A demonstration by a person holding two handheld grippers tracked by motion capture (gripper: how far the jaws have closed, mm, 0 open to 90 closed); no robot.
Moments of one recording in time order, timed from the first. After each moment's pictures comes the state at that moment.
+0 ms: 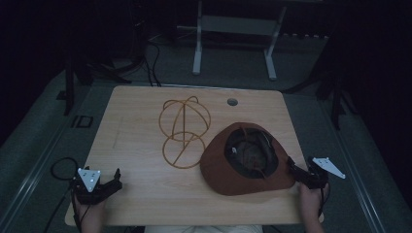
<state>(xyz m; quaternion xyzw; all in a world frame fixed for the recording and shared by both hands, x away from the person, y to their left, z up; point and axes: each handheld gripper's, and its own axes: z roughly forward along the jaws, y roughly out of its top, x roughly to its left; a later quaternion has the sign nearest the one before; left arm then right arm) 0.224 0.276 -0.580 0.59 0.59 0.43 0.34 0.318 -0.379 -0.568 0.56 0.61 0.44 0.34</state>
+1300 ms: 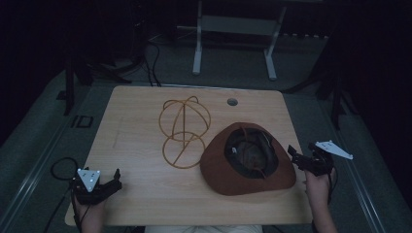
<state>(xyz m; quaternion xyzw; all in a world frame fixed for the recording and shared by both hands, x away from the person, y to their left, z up) 0.224 0.276 -0.580 0.59 0.60 0.42 0.34 0.333 -0.368 -0.499 0.53 0.66 0.44 0.31</state>
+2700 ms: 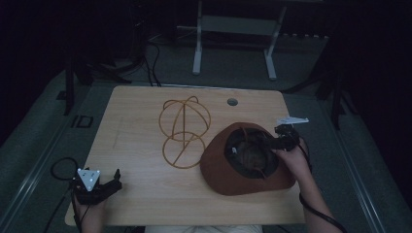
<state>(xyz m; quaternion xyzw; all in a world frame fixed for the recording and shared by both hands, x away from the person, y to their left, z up) 0.224 0.277 -0.581 0.59 0.61 0.41 0.34 0.417 -0.294 -0.492 0.44 0.79 0.37 0.21</state>
